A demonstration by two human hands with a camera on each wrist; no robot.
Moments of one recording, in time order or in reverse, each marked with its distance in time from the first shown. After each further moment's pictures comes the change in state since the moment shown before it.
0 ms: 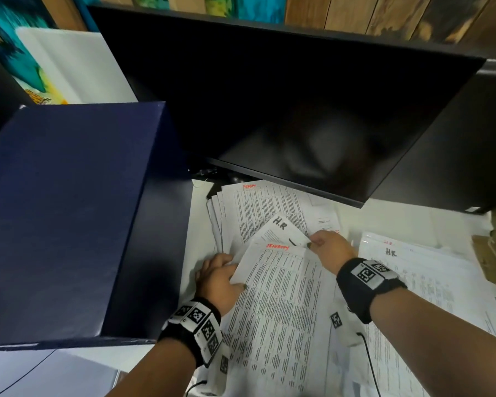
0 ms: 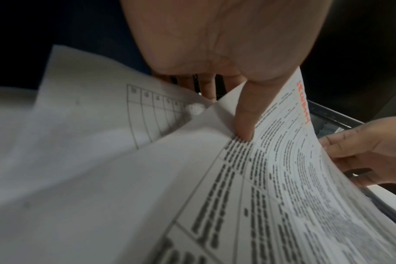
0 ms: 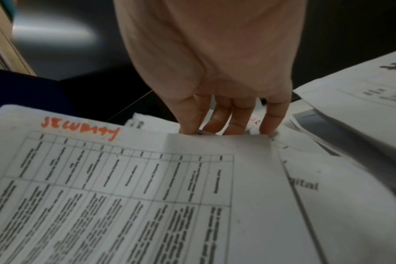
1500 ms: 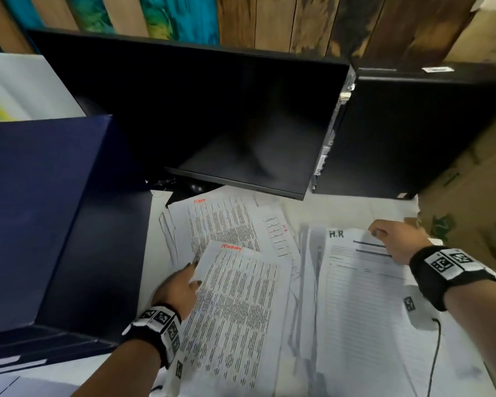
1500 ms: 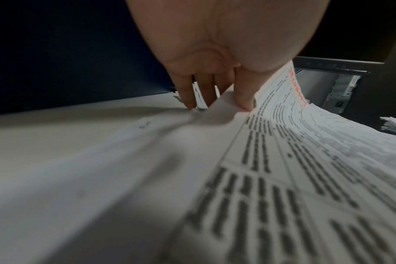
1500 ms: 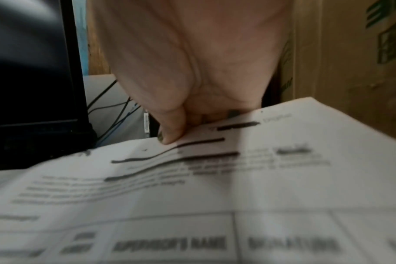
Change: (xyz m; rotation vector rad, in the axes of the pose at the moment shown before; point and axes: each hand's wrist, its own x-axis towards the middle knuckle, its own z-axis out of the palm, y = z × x) left_hand -0.009 0.004 0.012 -0.090 -0.096 -0.121; right_hand -0.067 0.145 -0.146 -0.288 0.185 0.144
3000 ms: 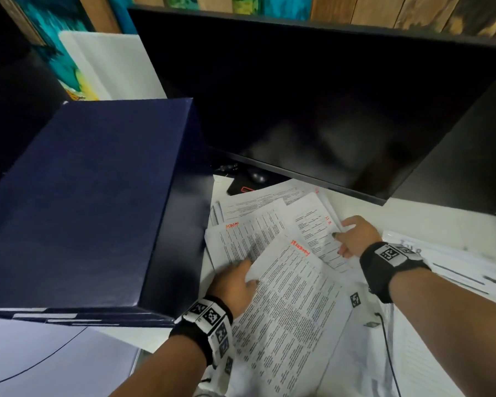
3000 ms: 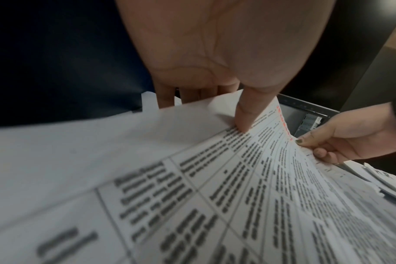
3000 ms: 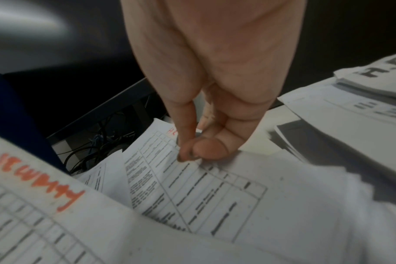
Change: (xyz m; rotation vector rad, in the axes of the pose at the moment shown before) left_hand -0.010 -0.014 -0.017 0.017 -0.014 0.144; right_hand 0.026 -0.193 0.083 0.605 -0.206 0.139
